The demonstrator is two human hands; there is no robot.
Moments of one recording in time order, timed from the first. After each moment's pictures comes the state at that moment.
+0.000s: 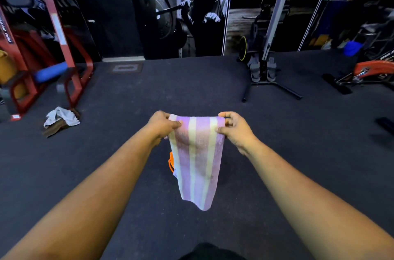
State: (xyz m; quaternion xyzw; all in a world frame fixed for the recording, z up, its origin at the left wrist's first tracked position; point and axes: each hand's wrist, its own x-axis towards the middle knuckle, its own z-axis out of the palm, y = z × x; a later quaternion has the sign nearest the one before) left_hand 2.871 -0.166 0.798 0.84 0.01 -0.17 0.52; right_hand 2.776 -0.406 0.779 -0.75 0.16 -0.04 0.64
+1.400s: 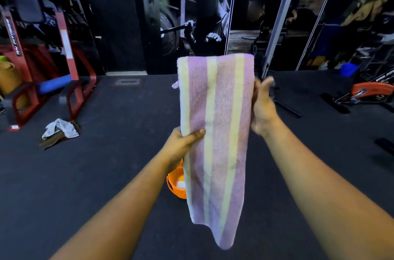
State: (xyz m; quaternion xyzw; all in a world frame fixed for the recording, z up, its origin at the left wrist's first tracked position) left_hand 2.815 -0.203 0.824 0.63 -0.12 -0.15 0.75; right_hand 2.789 -0.428 0.909 -0.59 0.04 -0.14 0.79
